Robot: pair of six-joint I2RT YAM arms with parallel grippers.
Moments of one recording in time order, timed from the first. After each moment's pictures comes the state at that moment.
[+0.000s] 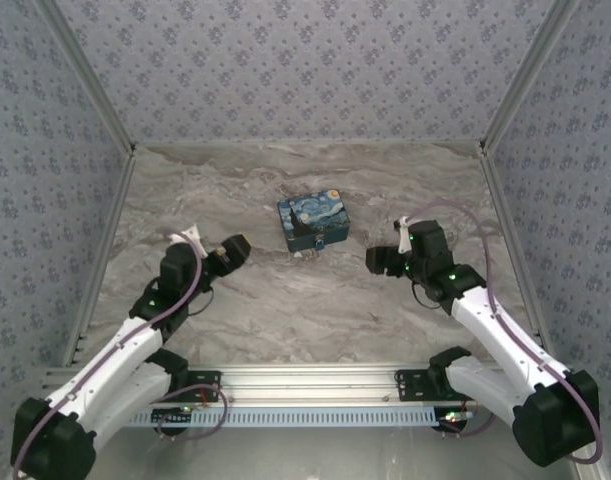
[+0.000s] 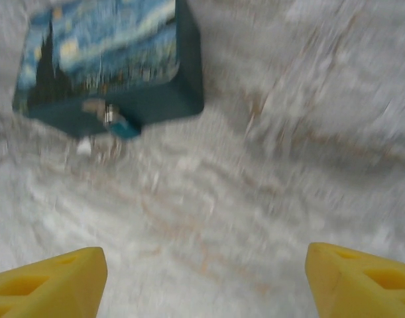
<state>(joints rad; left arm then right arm) -0.50 0.76 0.40 -0.05 0.04 -0.88 0.40 0.95 0.67 -0.50 -0.09 0.33</state>
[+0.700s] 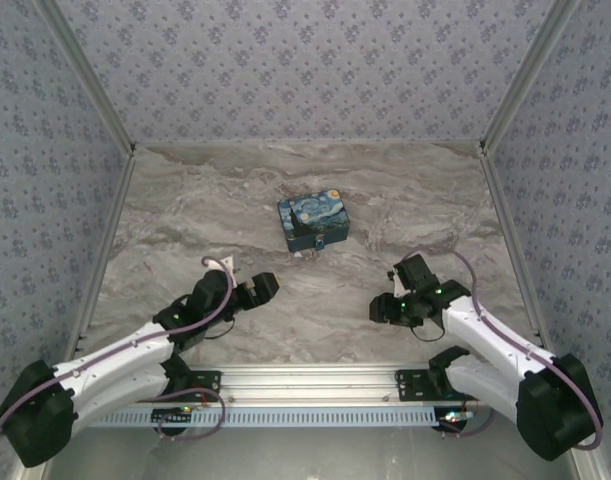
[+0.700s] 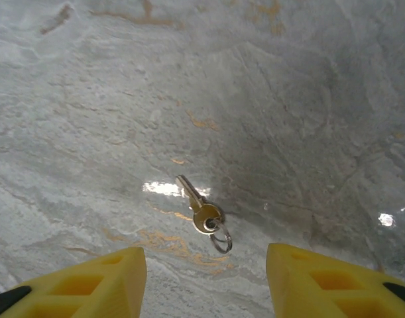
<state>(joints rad) -0.79 0.84 0.29 0.01 -0.04 -0.99 0.46 0.99 0.46 -0.67 -0.26 0.52</state>
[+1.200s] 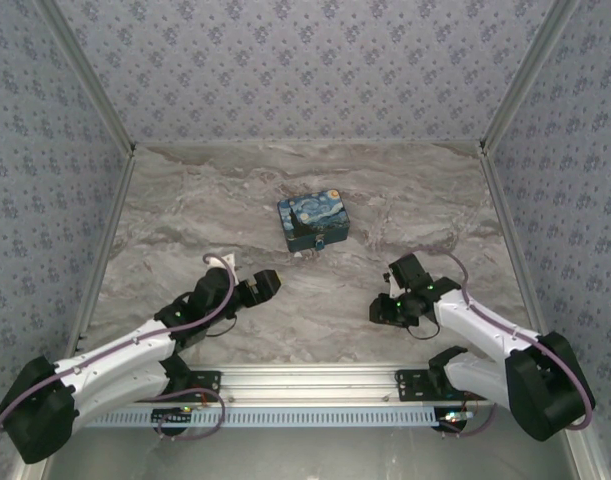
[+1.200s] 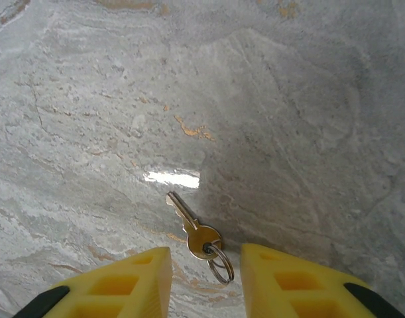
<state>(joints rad) -0.79 0.86 0.31 0.02 -0.05 -0.99 0.46 1.09 0.45 -0.60 -0.28 0.53</state>
